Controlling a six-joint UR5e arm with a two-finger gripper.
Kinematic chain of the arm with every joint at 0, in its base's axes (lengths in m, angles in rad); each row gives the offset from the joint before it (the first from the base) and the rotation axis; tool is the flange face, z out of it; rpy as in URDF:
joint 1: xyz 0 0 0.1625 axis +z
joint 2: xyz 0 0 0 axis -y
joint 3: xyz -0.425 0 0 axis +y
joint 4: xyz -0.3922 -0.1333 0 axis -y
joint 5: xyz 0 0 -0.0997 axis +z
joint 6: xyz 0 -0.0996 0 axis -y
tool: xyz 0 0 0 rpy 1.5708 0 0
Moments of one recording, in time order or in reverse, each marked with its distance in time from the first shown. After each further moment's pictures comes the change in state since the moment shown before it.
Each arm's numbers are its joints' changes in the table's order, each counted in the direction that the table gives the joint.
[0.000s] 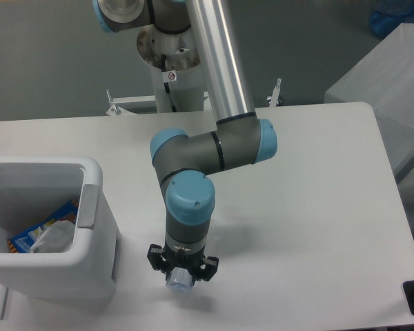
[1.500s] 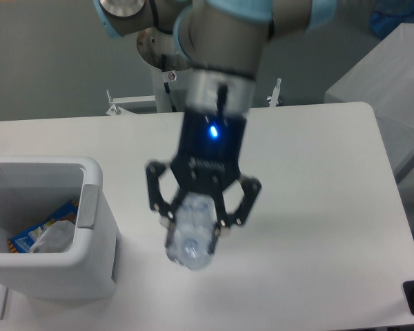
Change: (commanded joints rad) arm 0.023 0.327 -0.189 0.144 0.286 -0.163
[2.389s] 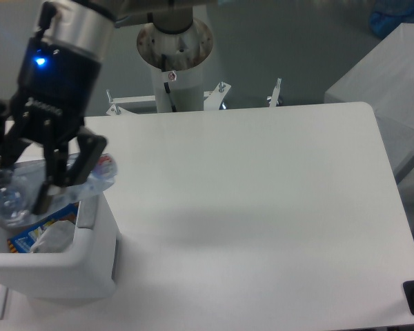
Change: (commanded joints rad) arm -0.209 -0.032 -0.005 0.023 0.000 0.014
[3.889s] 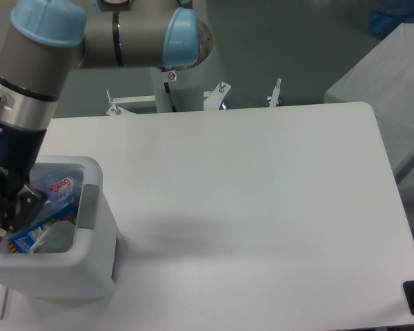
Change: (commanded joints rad) arm -0.084 -0.060 0.106 0.006 -0.028 -0.008
